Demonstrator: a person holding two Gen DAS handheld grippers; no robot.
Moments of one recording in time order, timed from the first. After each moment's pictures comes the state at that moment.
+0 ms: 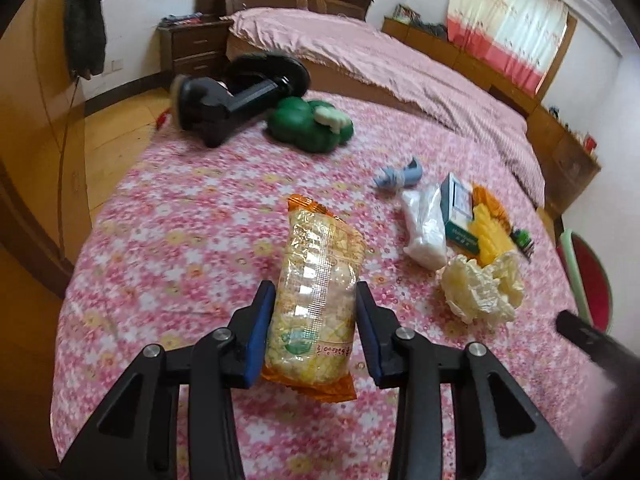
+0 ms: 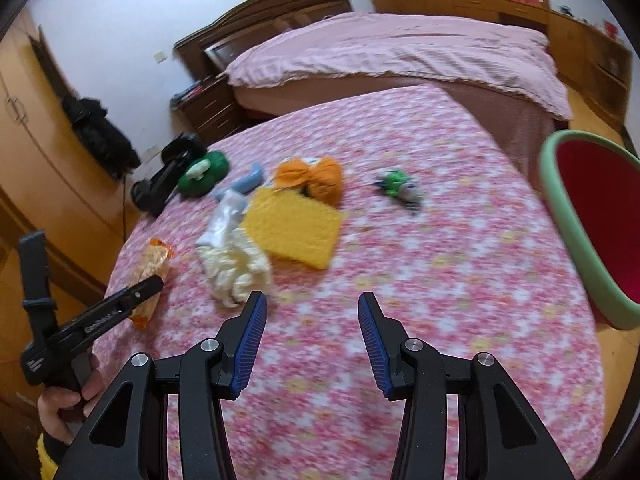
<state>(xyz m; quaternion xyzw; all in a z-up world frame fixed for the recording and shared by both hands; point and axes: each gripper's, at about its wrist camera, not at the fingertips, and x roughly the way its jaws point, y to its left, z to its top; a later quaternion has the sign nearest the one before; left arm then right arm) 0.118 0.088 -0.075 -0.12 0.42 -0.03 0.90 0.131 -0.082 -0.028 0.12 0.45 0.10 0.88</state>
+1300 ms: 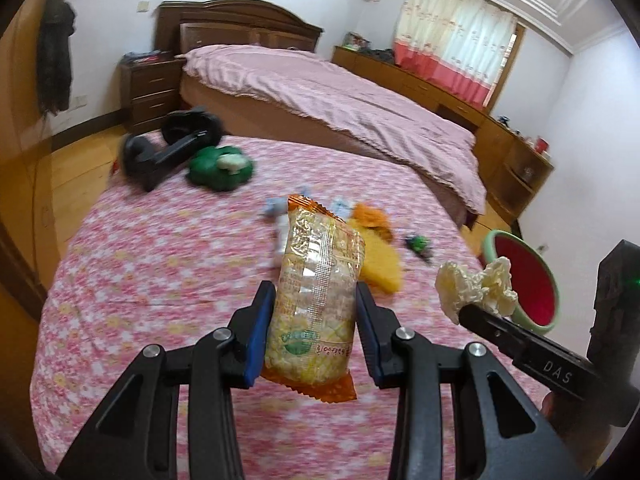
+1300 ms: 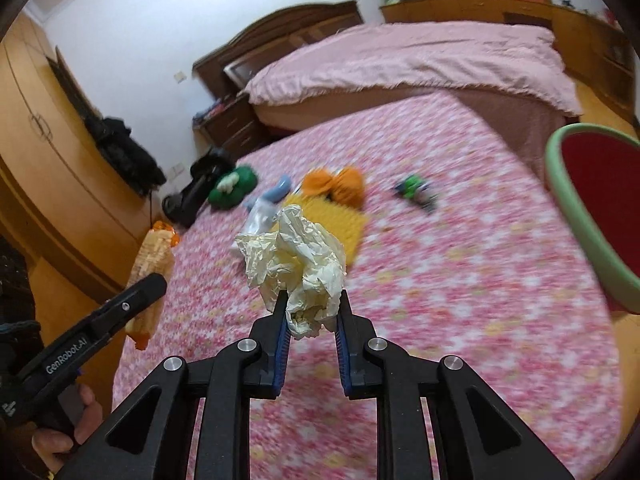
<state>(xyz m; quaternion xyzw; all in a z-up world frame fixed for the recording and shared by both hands) 0.071 0.015 -0.020 -0.11 0.36 -0.11 0.92 0.091 -0.114 -0.008 0.16 0.40 0.11 0.90</state>
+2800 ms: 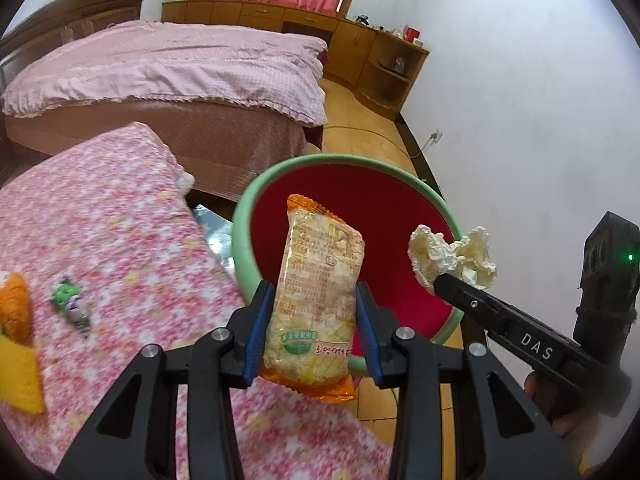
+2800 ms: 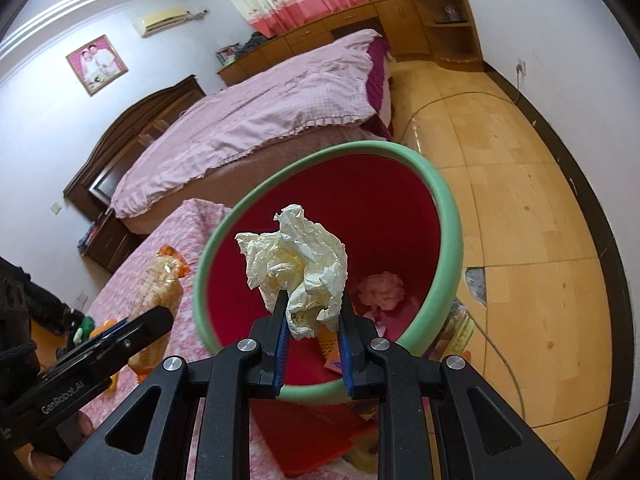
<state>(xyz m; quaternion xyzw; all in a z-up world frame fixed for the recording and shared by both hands) 0.153 -0.313 -0.042 0.01 0.43 -0.36 0.83 0.065 -0.383 -0.025 0.28 0.35 -0.13 0.89</state>
